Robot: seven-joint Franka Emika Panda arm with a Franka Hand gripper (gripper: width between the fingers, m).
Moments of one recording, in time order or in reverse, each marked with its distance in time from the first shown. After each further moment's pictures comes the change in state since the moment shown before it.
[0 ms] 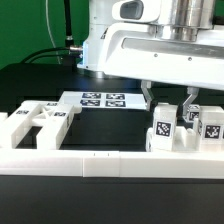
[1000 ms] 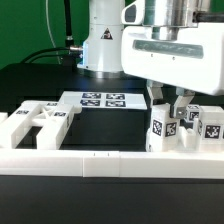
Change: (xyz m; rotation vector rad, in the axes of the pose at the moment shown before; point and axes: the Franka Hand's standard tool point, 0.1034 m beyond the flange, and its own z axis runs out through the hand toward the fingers) arm 0.001 0.000 0.001 0.053 -0.041 0.738
